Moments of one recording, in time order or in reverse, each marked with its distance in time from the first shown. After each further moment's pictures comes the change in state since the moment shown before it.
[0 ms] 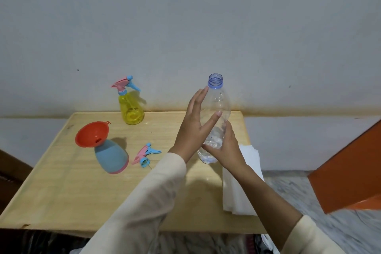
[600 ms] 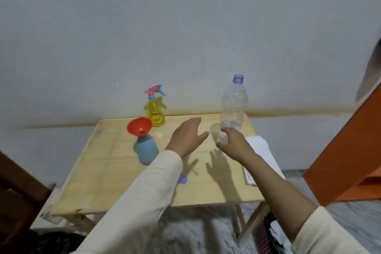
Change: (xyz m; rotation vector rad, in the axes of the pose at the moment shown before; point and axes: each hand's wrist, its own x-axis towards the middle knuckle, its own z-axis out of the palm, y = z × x) left_hand -0.079 0.003 -0.135 0.624 -0.361 -0.097; right_hand -0.094 -0.099 0.037 -0.428 -0.055 0.031
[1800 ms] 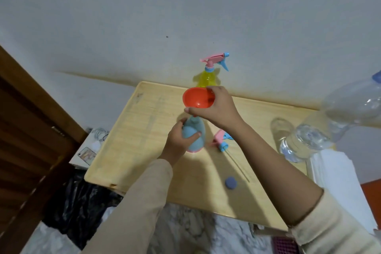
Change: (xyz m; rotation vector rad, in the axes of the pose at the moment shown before) left_hand -0.012 -0.230 0.046 -0.841 0.289 -0.504; right_hand 0.117 -0.180 0.122 0.228 -0.089 -0.303
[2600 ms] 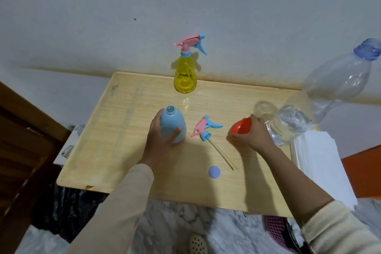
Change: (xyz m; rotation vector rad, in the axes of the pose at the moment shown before) left_hand 0.004 -0.028 0.016 0.116 0.065 0.092; right_hand -0.058 0.176 -0.042 -0.185 -0.006 0.476
